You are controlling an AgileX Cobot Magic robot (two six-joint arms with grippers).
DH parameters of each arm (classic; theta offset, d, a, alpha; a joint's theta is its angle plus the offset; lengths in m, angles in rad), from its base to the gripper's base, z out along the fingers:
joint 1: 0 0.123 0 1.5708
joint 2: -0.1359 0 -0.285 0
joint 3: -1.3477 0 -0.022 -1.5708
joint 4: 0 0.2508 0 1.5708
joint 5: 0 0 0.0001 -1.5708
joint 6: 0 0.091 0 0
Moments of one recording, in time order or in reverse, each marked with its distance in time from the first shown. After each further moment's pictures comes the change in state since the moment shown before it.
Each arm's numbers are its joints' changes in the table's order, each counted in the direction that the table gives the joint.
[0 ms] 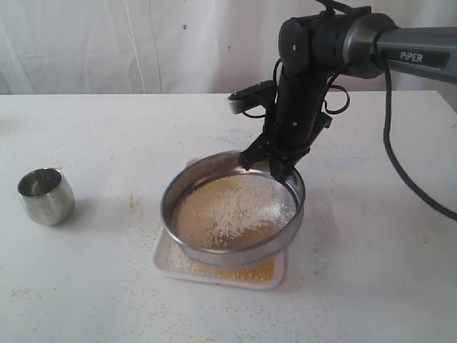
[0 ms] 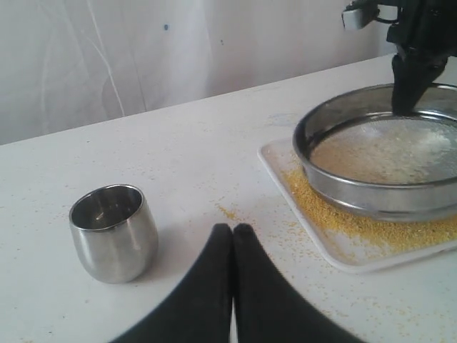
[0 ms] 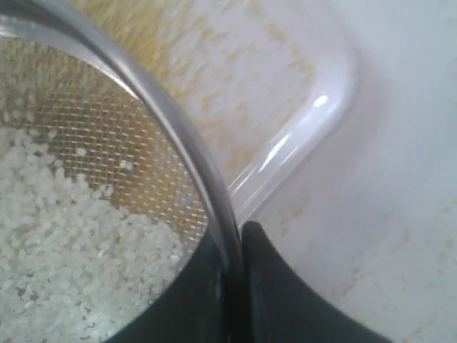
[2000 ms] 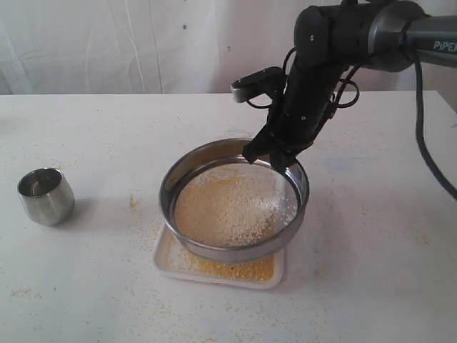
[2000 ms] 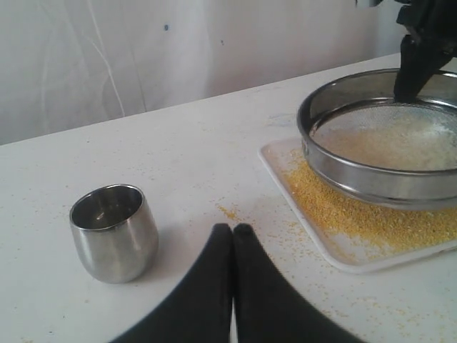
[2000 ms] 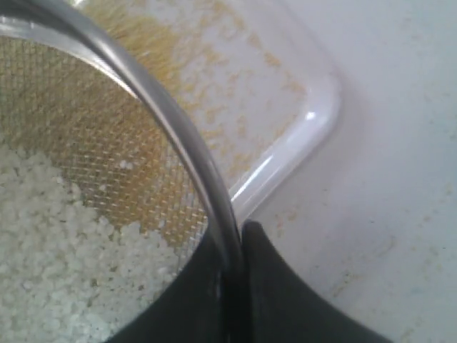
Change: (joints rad) left arm 0.000 0.000 0.000 0.000 0.000 0.000; right arm -0.015 0.089 -0.089 0.036 0.099 -0.058
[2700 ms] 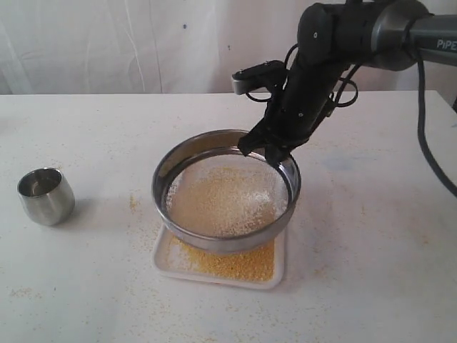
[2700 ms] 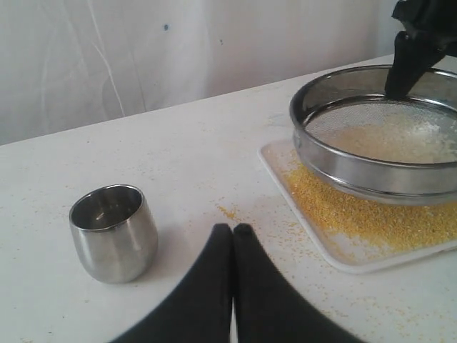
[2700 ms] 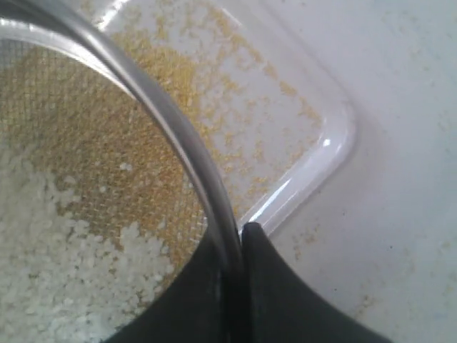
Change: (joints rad) left arm 0.000 0.000 0.000 0.000 0.000 0.000; right arm -0.010 0.002 0.000 0.054 0.037 -0.002
